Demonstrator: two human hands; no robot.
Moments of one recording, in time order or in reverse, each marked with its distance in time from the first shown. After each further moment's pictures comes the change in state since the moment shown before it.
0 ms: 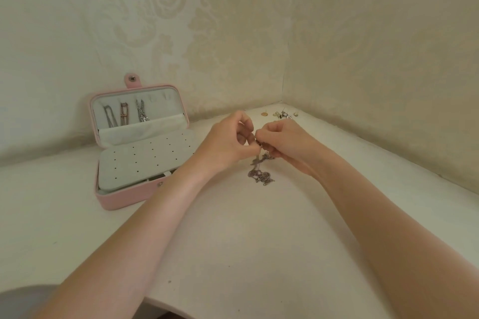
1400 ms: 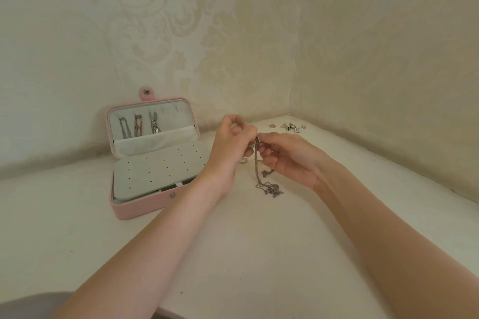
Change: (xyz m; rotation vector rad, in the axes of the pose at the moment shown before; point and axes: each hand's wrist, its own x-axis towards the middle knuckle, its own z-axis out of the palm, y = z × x) left_hand -0.002 0.017 0.003 -0.535 0.267 -0.173; right_hand -0.001 -0.007 0.009 0.657 -0.128 0.117
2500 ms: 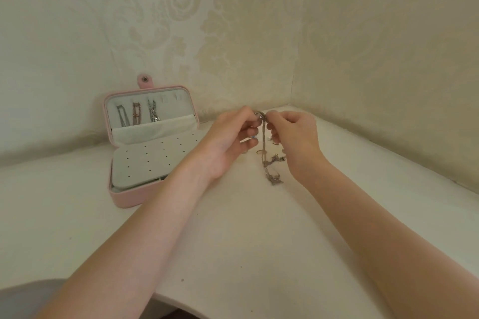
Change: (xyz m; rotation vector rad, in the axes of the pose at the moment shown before) left_hand 0.001 0.017 -0.005 -0.141 -0.133 -0.230; right_hand 0.004 0.008 0.015 -0.458 0.506 -0.405
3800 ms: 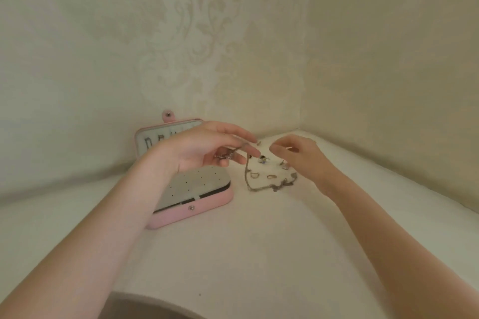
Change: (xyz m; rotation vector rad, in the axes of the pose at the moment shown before) left_hand -0.022 0.075 -0.036 0.480 -0.266 -0.165; right_hand 0.010 -0.010 -0.026 -0.325 -0.351 -0.058
